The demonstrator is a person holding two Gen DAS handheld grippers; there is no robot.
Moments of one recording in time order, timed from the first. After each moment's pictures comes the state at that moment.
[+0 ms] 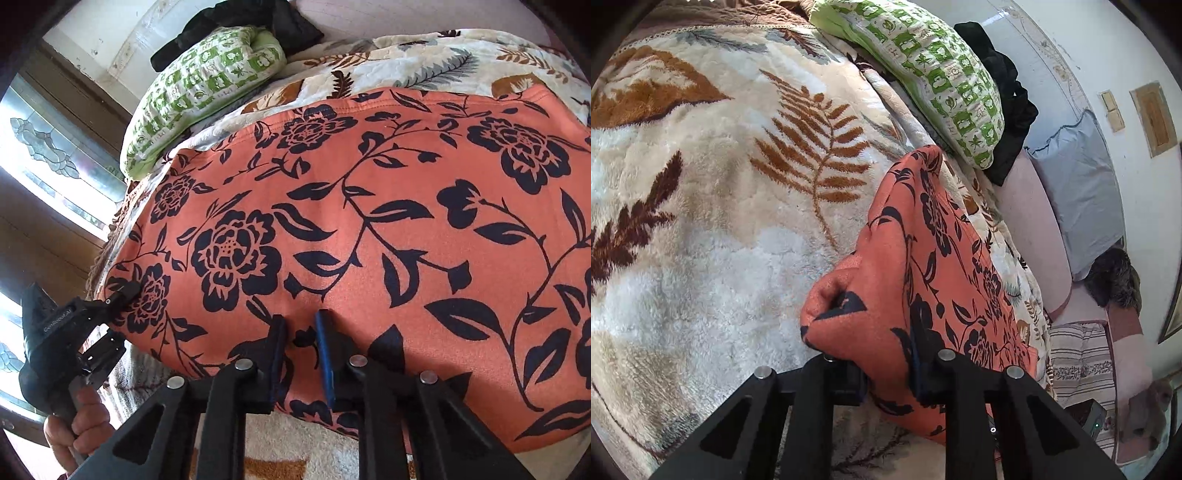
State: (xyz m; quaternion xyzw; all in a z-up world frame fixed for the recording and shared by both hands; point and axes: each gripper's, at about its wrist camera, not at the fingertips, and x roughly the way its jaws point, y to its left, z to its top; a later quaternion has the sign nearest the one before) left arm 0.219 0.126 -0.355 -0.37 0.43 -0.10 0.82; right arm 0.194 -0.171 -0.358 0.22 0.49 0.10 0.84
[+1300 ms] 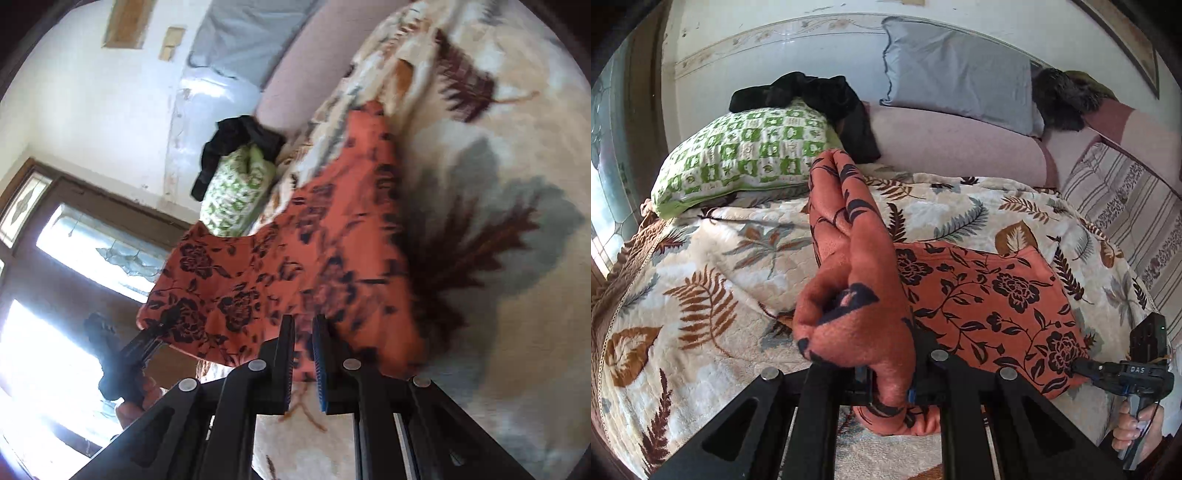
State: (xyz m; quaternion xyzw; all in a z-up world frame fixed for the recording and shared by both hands) left arm 0.178 -0.048 -0.242 0.03 0.35 -0.18 0.92; right arm 0.073 -0.403 -0.391 0.47 0.35 0.18 0.79
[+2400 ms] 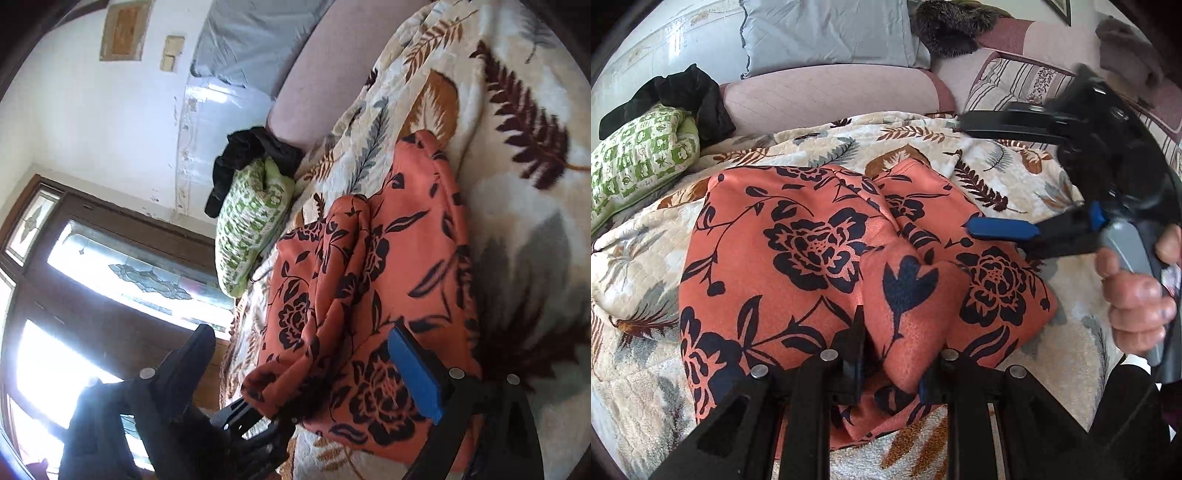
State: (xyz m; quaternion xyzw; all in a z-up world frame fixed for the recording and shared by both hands) left arm 0.145 -0.169 -0.331 0.12 0.38 -0.35 0.85; right arm 0.136 -0.387 -0.342 0.48 0.34 0.20 0.79
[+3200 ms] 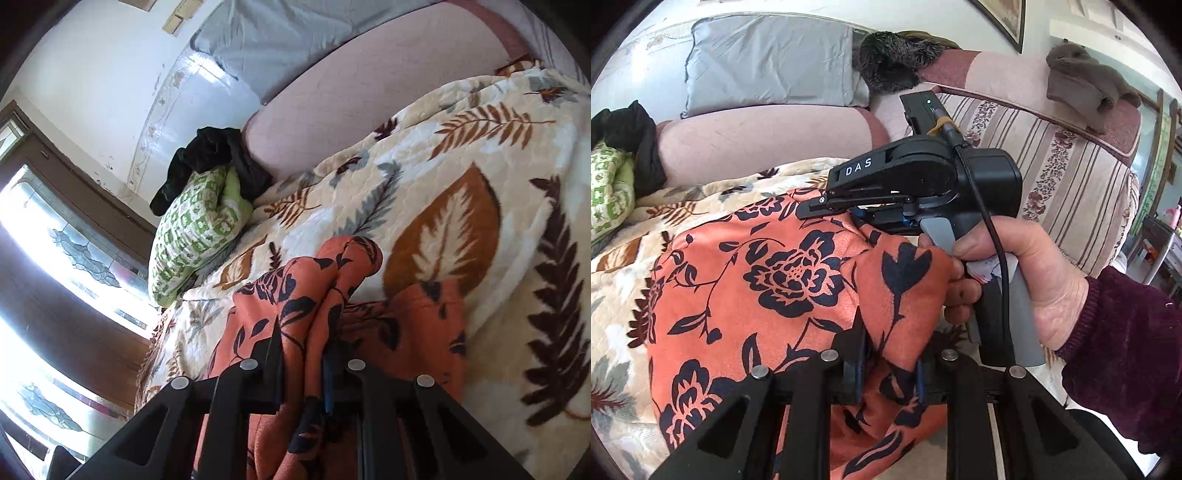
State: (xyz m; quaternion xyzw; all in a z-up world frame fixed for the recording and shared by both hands) left arm 0.149 -0.240 -0.295 0.07 0.32 -0.47 0.82; right arm 0.239 -0.419 -0.308 0.34 0.36 0.12 0.86
